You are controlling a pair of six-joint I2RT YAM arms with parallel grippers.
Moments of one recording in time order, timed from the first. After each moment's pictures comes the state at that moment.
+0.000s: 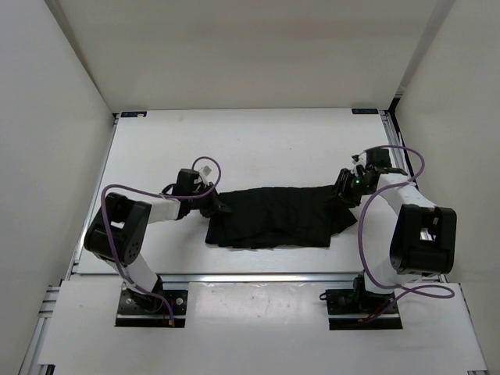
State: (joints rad) left arm -0.35 1.64 0.67 0.18 0.52 -0.74; right arm -0.06 1.53 0.94 -0.58 -0.54 0.28
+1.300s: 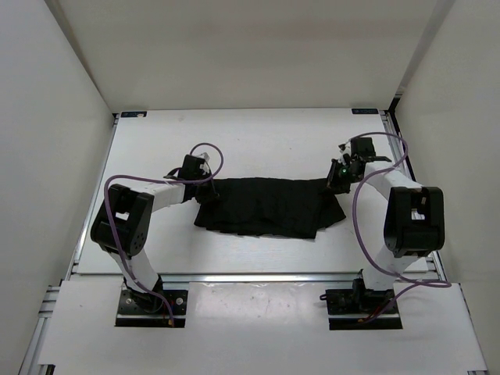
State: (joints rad) left arm -0.34 1.73 0.90 -0.09 0.16 -0.56; right arm 0.05 1.70 1.06 -0.49 -0.44 0.29
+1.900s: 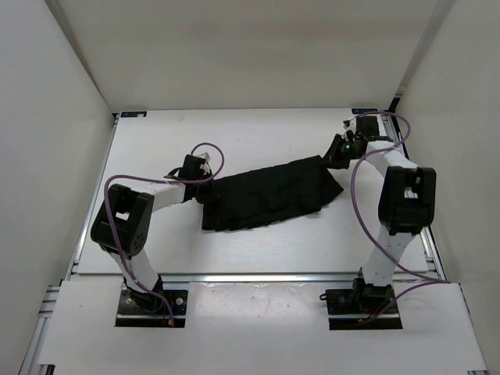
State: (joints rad) left arm -0.35 1.73 0.90 -0.10 0.17 -0.55; right arm 0.00 1.86 1.37 -0.49 -0.54 0.34
